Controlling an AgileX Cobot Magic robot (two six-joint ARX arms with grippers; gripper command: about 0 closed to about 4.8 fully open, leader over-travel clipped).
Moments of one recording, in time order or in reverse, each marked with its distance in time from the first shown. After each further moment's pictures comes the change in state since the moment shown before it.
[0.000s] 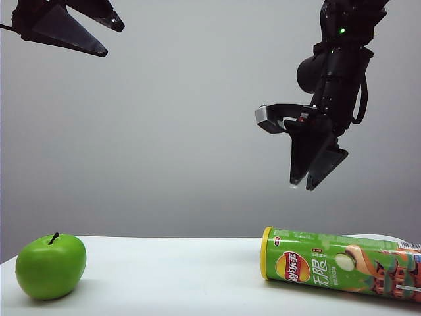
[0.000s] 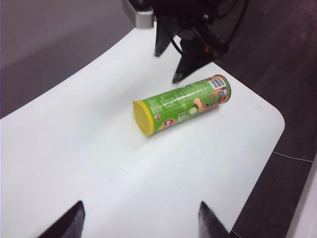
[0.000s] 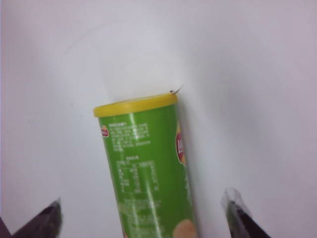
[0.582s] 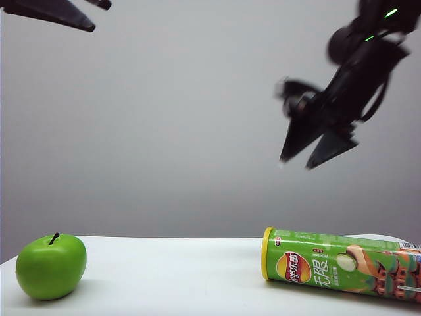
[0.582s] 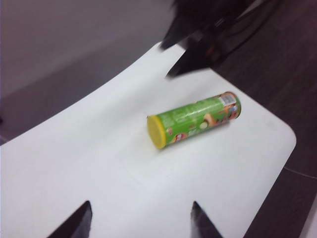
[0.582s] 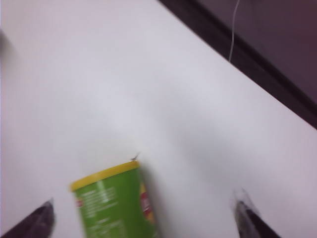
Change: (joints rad) left arm 0.000 -0.089 0.000 0.005 -0.058 -0.039; right arm -0.063 -0.182 -0.278 0.462 -0.099 0.192
